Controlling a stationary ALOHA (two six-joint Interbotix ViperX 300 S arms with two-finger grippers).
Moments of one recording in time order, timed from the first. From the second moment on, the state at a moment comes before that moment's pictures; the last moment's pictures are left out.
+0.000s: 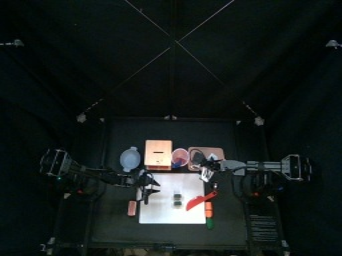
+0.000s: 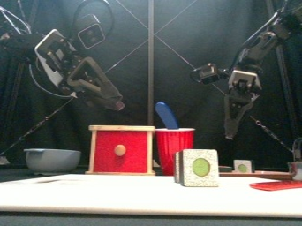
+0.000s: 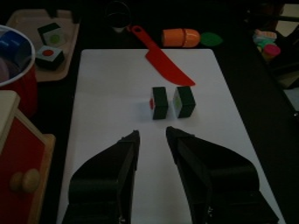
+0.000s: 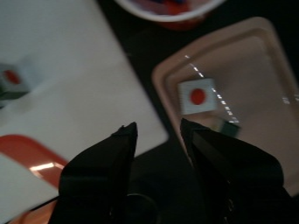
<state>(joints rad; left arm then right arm) -0.10 -0.15 0.96 -0.08 -0.38 0.01 -0.16 -0.33 0.83 -0.14 0.53 0.39</state>
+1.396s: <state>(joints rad) -0.10 -0.15 0.96 -0.08 -0.38 0.01 0.13 0.12 0.53 -0.12 0.37 0.38</state>
